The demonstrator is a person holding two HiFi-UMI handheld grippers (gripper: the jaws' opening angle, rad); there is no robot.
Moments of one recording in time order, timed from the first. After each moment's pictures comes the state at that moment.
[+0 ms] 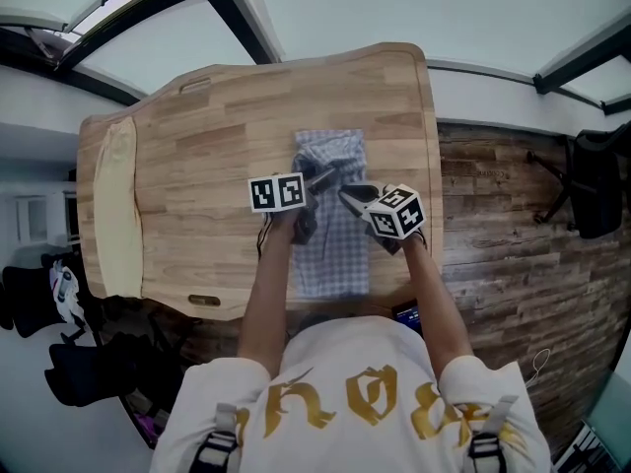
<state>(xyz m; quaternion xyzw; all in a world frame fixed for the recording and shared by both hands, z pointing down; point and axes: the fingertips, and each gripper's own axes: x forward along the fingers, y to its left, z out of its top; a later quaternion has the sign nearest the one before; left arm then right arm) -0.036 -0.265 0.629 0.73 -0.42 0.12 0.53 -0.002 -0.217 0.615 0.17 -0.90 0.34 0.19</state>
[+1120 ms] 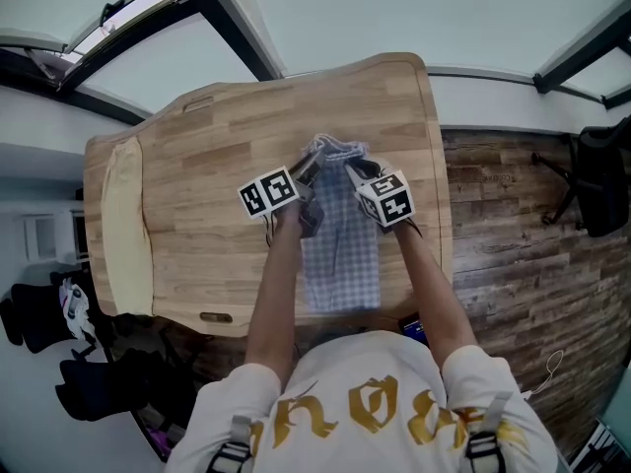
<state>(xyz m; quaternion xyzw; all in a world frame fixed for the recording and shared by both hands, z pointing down) -0.066 -0.332 0.588 0.71 -0.46 -0.04 0.53 -0.003 -0.320 0.611 0.33 -0.90 0.22 0.20</state>
